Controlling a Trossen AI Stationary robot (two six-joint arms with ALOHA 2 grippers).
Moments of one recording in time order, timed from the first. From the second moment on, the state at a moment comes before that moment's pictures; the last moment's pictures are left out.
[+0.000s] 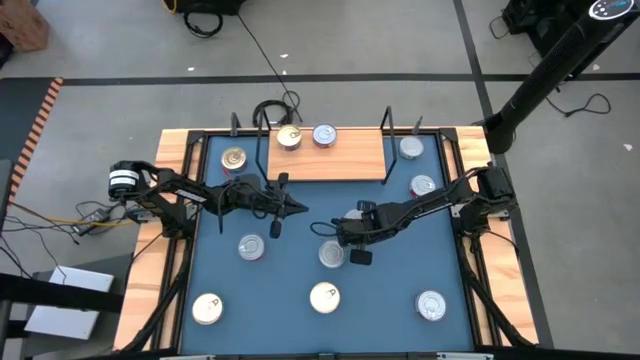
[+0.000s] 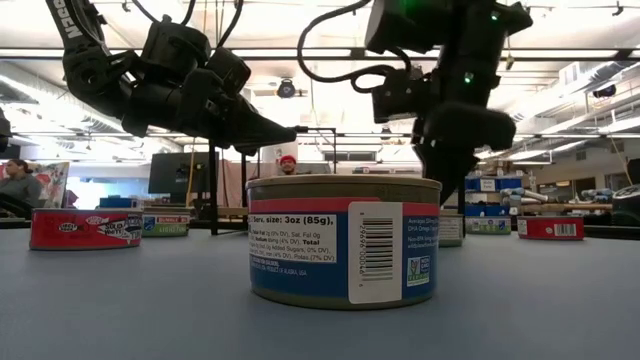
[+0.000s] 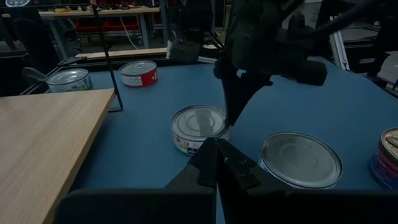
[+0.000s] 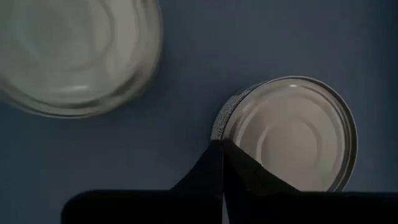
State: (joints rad) left arm 0.18 1.51 0.41 0.91 0.26 0.10; right arm 0.18 1.80 1.16 -0.71 0.21 0.31
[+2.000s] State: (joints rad) left arm 0.18 1.51 0.41 0.90 0.26 0.10; right arm 0.13 1.80 1.31 -0.96 0.22 0.31
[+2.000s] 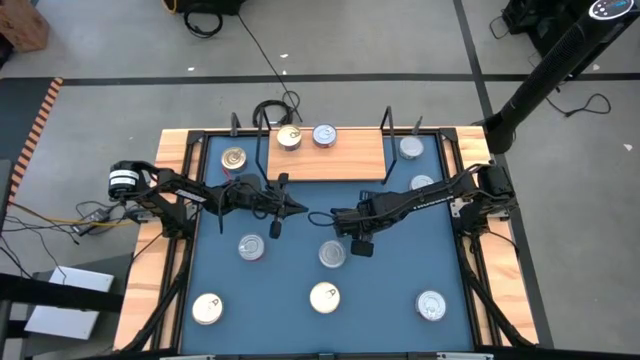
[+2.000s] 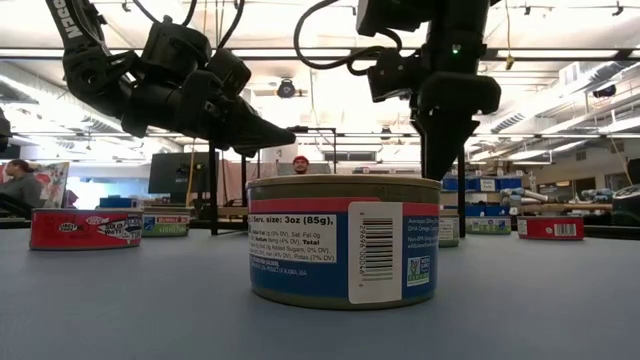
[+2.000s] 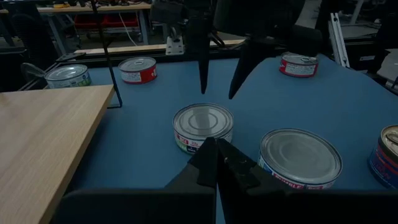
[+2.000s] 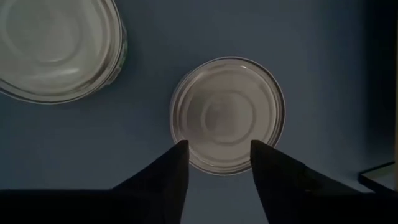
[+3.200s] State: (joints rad) left arm 0.18 1.51 0.41 0.89 0.26 0.10; right arm 0.01 1.80 1.21 -1.01 0.15 0.30
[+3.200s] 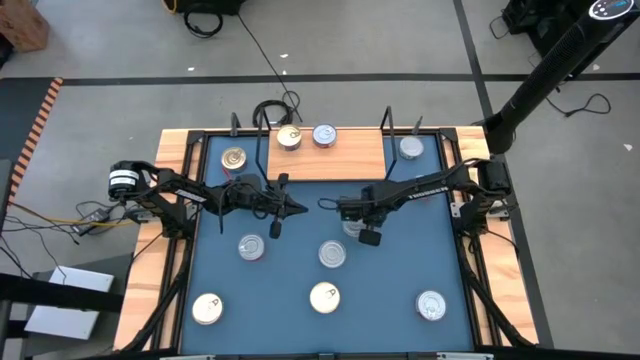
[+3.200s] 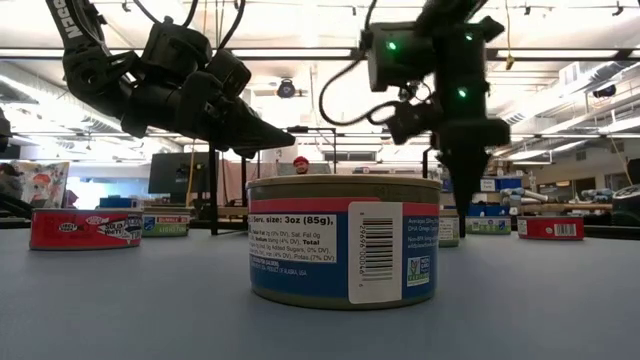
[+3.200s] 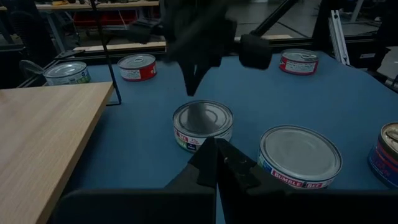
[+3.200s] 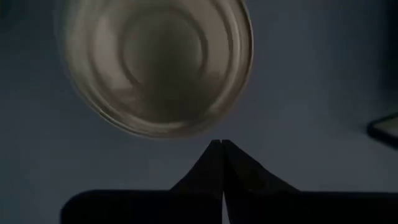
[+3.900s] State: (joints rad) left arm 0.18 1.51 0.41 0.89 0.26 0.10; right arm 0.14 1.80 1.13 -0.67 0.09 0.36
